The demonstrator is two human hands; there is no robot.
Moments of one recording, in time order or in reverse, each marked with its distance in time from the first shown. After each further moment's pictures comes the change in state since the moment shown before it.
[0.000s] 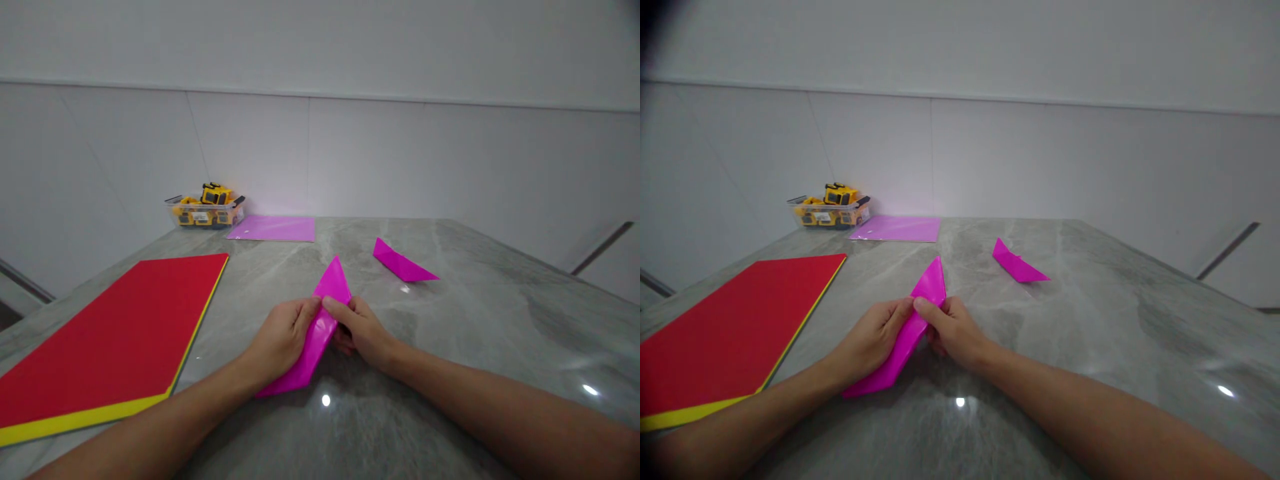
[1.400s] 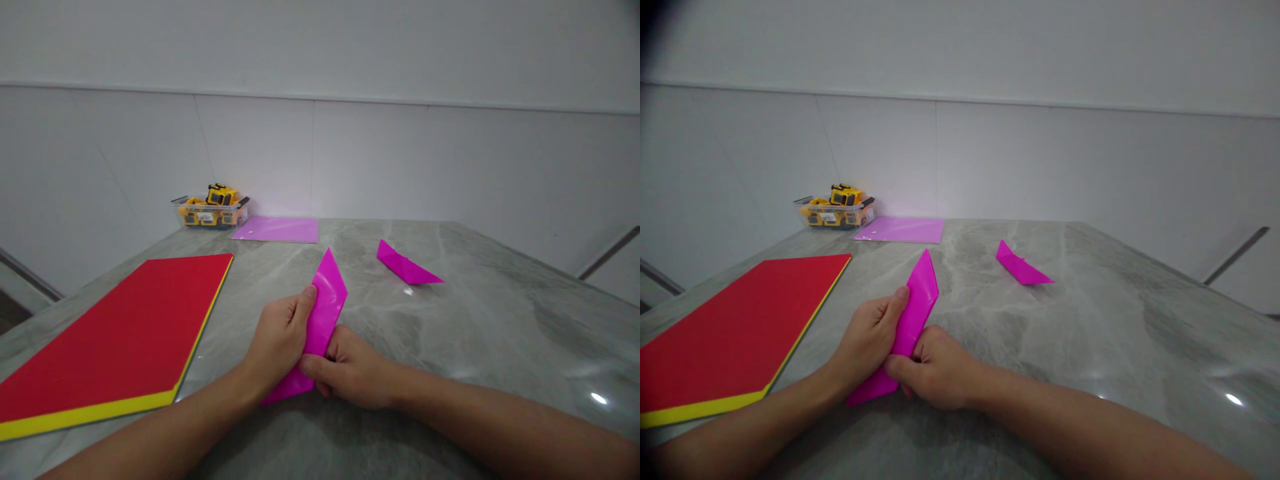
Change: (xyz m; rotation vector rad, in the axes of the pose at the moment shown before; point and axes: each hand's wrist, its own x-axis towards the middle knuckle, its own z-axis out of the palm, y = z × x) left_hand -0.007 0.008 0.003 0.182 0.350 -0.078; right_hand -0.019 -0.011 0.024 -0.304 -0.360 -0.052
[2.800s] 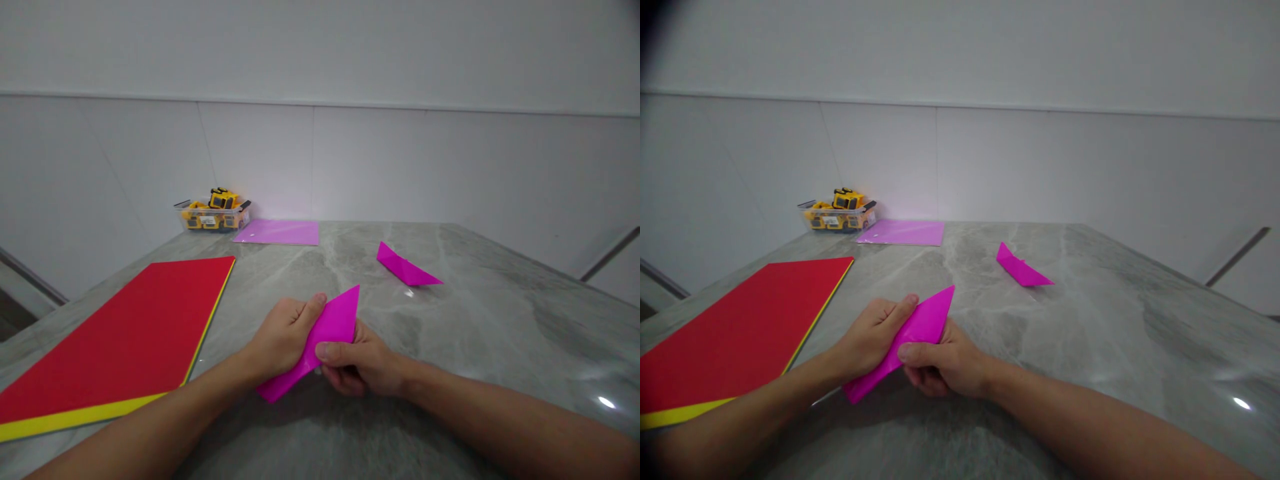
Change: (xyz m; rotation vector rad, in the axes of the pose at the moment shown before) left_hand 0.005 0.010 -0.012 -0.032 -0.339 -0.011; right_hand -0.002 0.004 -0.010 0.465 -0.033 0.057
